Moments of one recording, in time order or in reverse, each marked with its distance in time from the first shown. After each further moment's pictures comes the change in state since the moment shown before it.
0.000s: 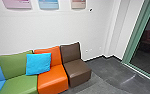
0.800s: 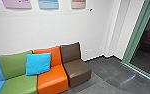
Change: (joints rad) left arm 0.003 -0.009 0.020 0.000 0.008 -0.001; right arm -0.002 -0.060 0.108 0.001 -0.002 0.001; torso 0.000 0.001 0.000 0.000
